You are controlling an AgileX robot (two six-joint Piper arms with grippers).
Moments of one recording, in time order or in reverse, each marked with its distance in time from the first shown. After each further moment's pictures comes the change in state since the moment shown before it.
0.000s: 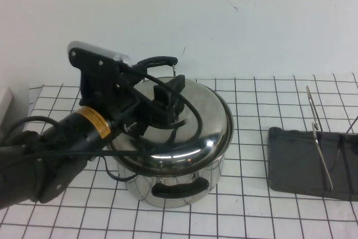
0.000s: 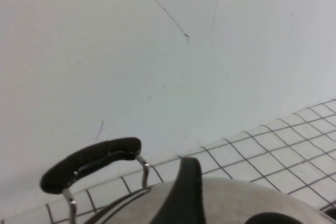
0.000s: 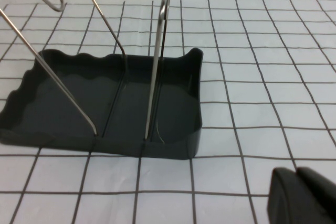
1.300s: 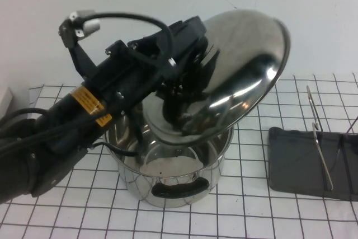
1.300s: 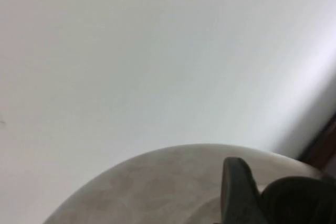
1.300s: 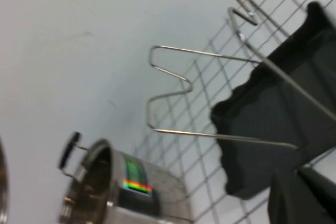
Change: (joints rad) right arm 0.000 0.000 0.002 0.601 -0.064 0.315; left arm -0.020 -0.057 -0.050 0.135 -0.322 -0.667
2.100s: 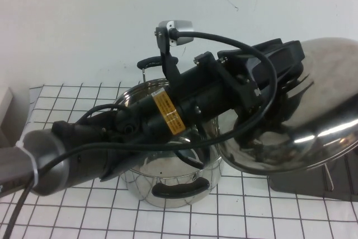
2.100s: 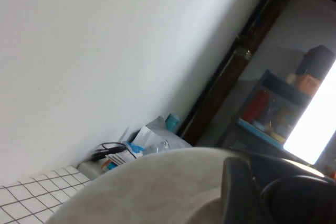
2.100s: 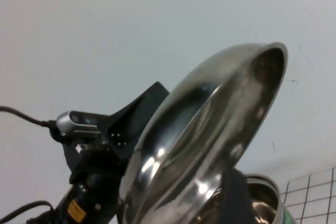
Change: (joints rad) right arm 0.021 0.072 -0.145 1.188 0.065 -1.338; left arm -0.187 0.202 -0.189 0.124 -0.124 -0.041
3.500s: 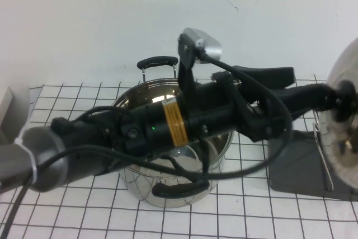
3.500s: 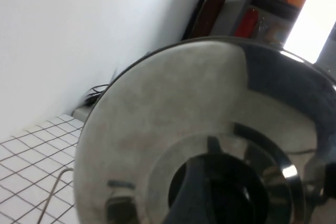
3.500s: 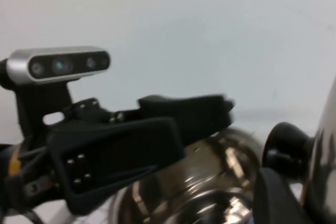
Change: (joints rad) right arm 0.005 0.685 -0.326 0.017 0.243 -0.419; left arm -0.005 0.006 -0.018 0.238 0.051 0.005
